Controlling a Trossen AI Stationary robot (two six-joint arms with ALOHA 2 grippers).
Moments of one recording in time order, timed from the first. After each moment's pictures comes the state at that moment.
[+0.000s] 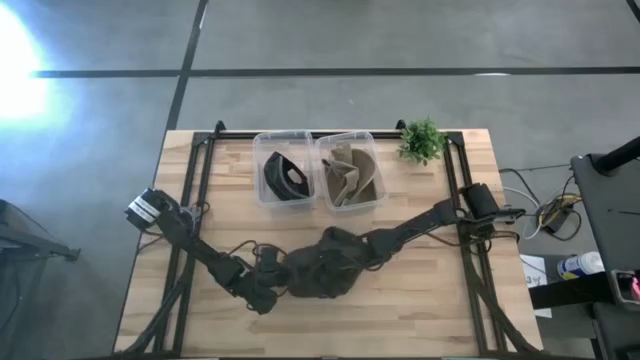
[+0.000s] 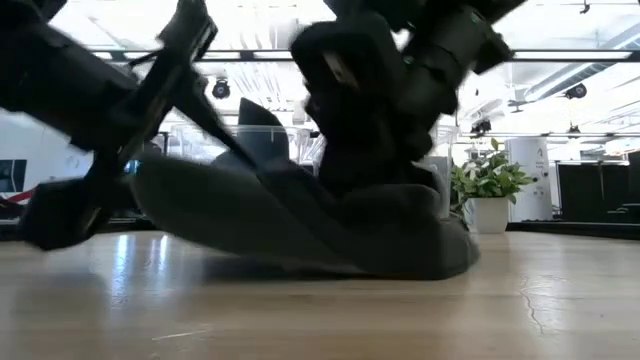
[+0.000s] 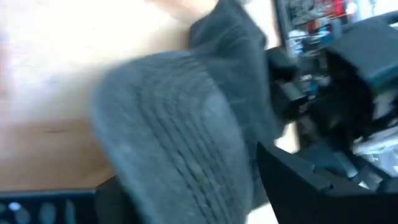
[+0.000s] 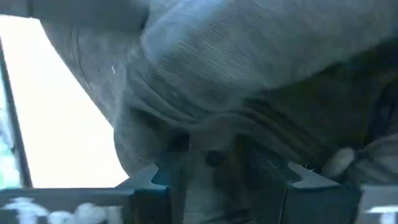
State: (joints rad) left arm -0.65 1.76 0.76 0.25 -0.87 -1.90; right arm 0.28 1.99 1.21 -0.12 0.00 0.93
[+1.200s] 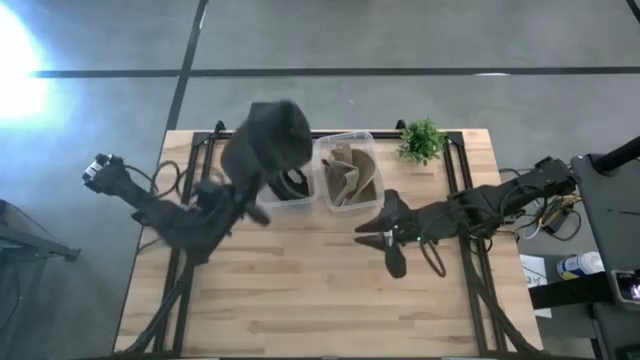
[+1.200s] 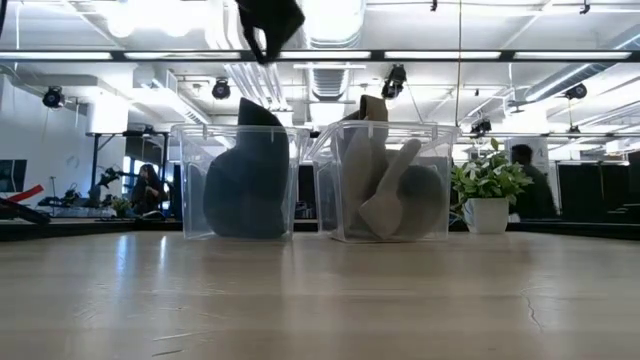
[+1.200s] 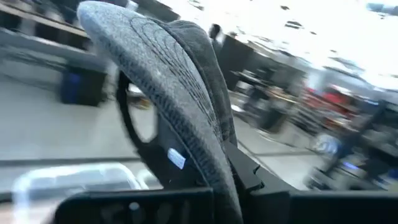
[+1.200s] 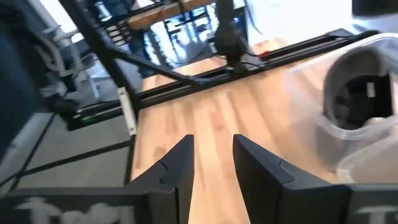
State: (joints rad) left arm -0.58 1.18 1.16 0.11 -1.57 -0.40; right arm 0.41 1.29 1.30 -0.42 0.34 0.51
